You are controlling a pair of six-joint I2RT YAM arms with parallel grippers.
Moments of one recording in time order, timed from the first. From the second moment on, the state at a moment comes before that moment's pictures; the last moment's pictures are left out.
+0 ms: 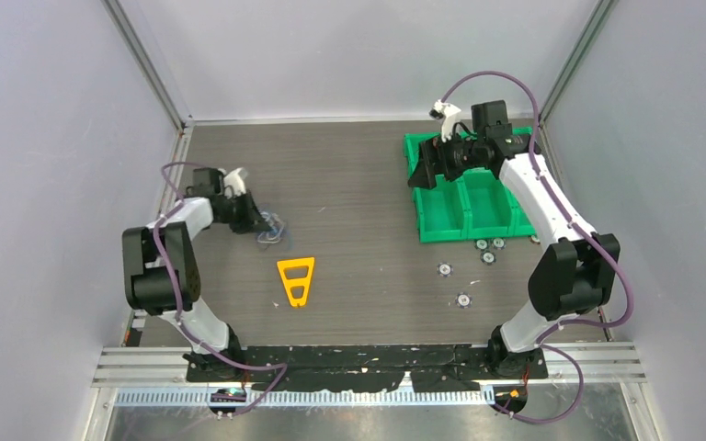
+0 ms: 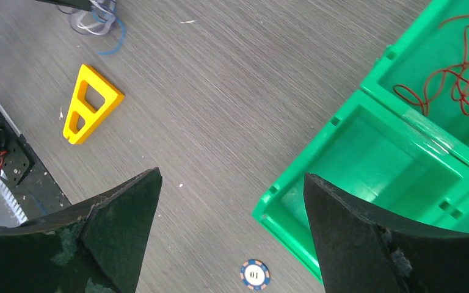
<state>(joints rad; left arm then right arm) 0.19 1.68 0.97 -0.42 0.55 -0.13 0.16 1.61 1.51 -0.73 -0.64 -0.20</state>
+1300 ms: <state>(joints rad) -0.16 1.40 0.94 0.15 1.17 -0.63 0.60 1.80 1.27 0.26 -0.47 0.09</state>
